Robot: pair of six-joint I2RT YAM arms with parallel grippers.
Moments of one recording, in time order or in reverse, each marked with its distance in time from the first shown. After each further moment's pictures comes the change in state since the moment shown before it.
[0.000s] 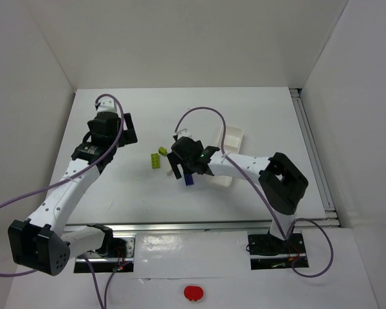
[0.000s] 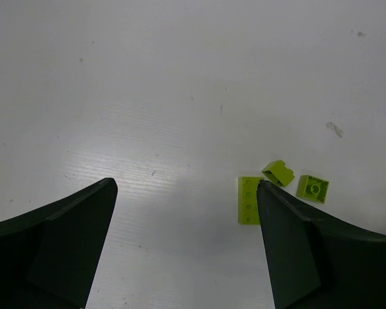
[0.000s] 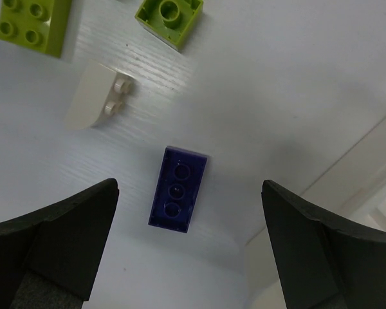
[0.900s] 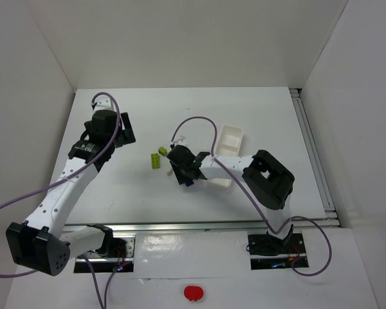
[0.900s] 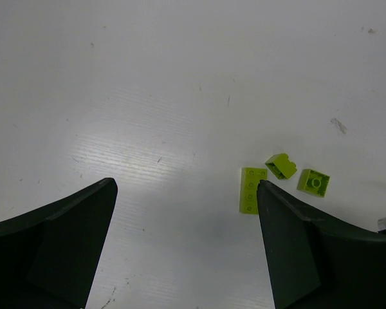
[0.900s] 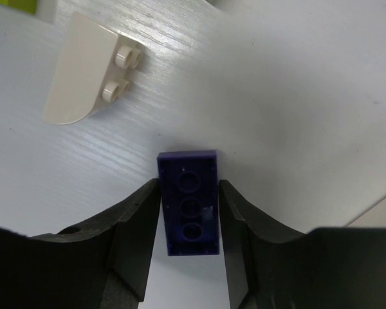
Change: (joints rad) left arm 0.000 0.000 0.062 -0.125 -0.024 -0.048; right arm 0.033 0.140 -0.005 0.033 -0.054 0.066
